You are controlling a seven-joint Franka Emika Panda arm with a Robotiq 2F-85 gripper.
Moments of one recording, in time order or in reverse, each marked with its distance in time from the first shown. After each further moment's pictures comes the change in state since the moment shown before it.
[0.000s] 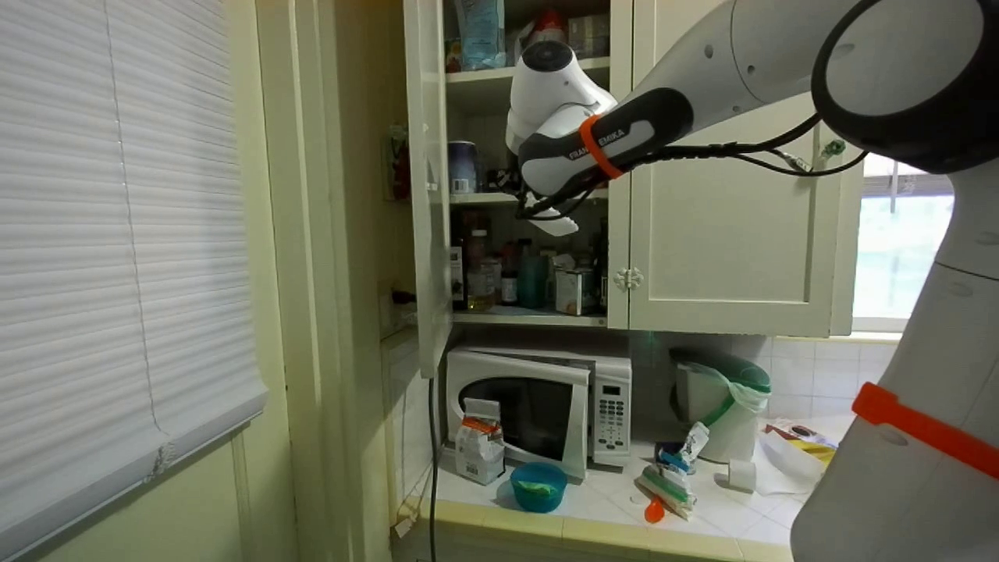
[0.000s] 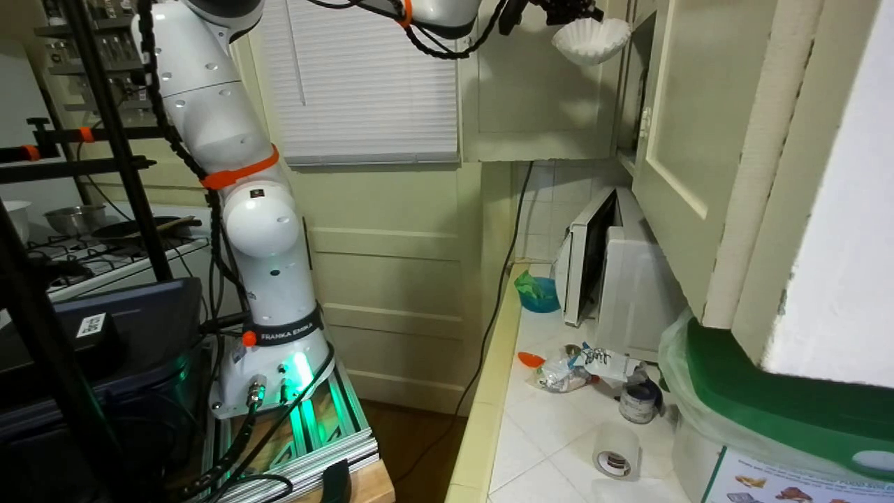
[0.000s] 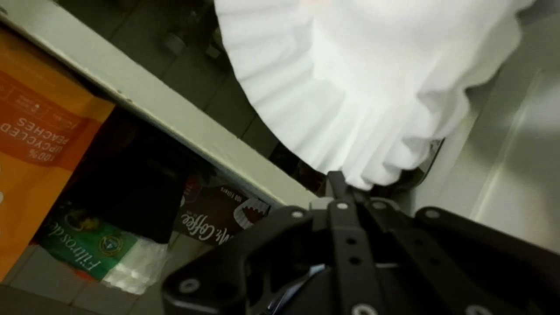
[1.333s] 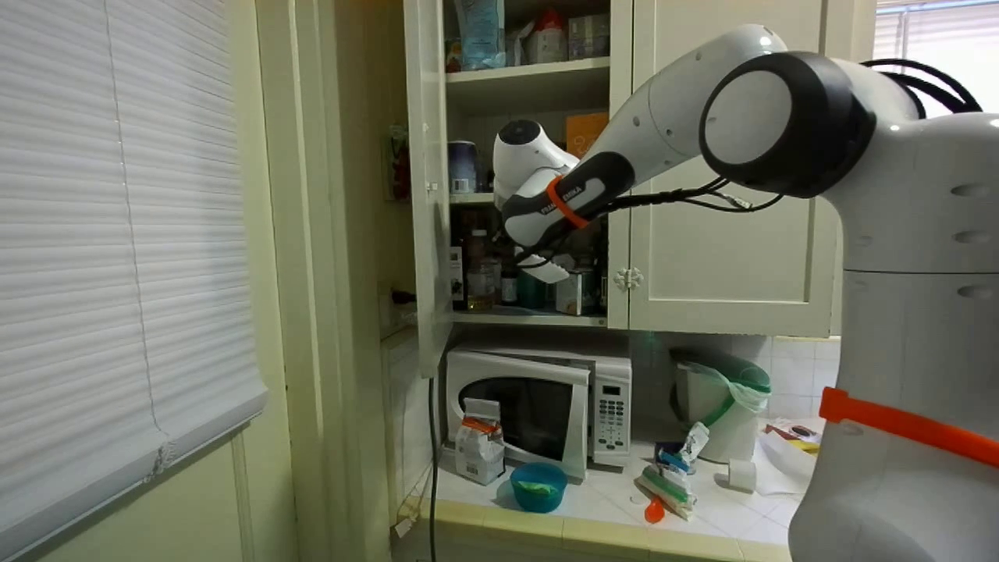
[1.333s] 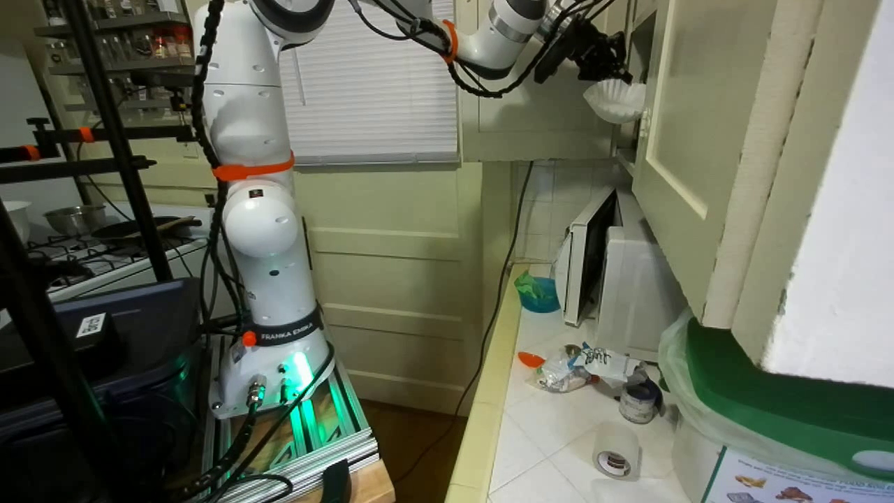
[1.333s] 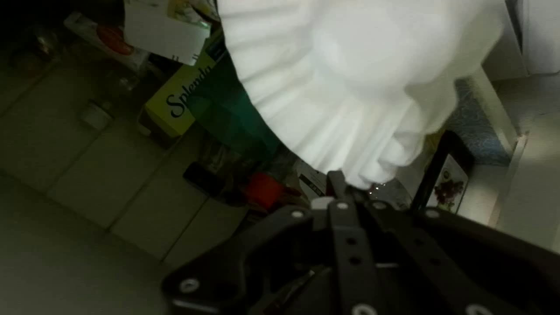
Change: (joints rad) arm -0.015 0.272 -0.022 0.112 -0.003 0.016 0.000
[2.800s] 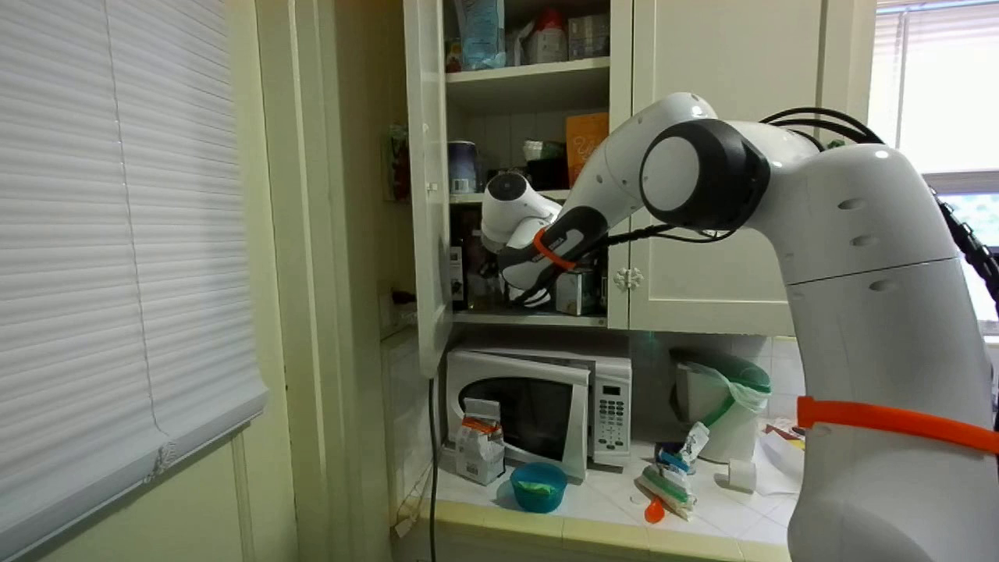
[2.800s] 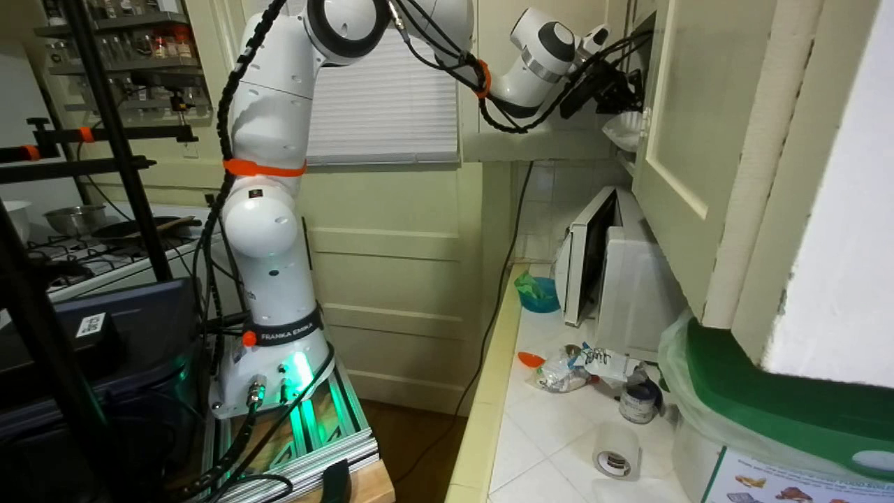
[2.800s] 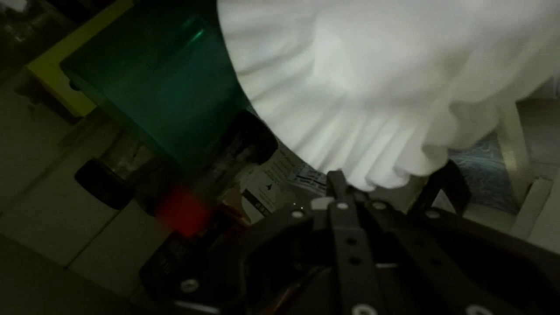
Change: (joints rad) arm -0.006 0.232 -0.023 0.125 -0.129 0.170 0.004
